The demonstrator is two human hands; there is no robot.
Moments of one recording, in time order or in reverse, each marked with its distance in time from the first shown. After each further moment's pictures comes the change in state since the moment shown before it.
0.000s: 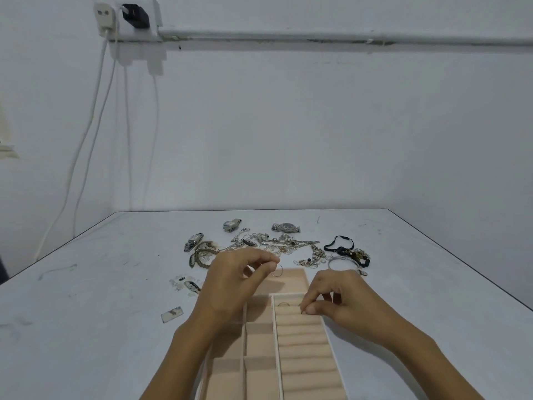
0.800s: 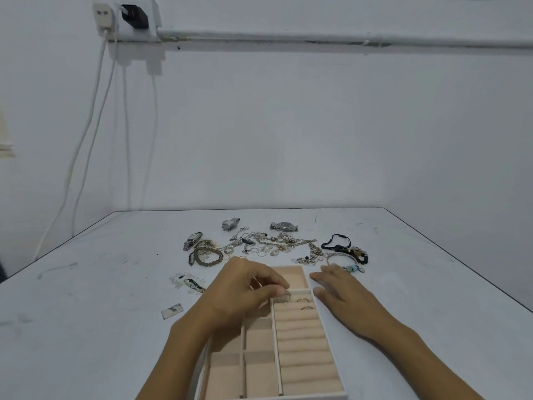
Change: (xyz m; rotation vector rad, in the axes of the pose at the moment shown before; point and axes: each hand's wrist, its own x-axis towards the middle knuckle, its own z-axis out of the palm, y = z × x) left_hand -0.005 0.009 -0.002 -0.038 -0.346 -0.114; right_hand 0.005 0.047 0.013 -0.339 0.008 0.247
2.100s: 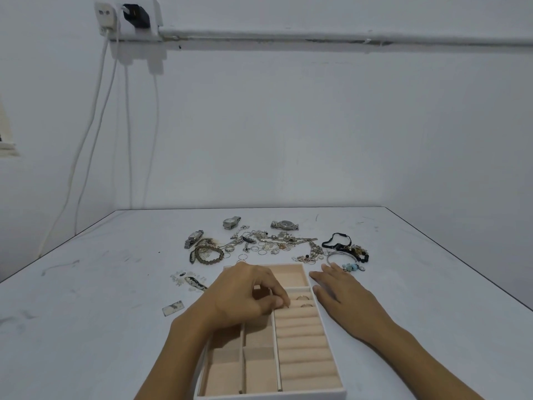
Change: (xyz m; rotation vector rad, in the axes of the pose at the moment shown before) left_hand -0.001 -0.002 -0.003 0.235 -0.175 0.038; right_hand -0.008 -0.011 0.001 -0.132 0.019 -0.012
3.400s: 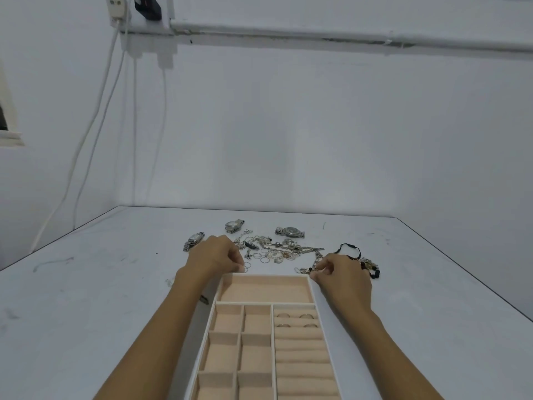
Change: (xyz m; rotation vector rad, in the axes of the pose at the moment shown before) left_hand 0.058 -0.078 -0.034 0.256 0.096 -0.568; right_hand 0.069 -0.005 0.005 0.221 0.385 0.276
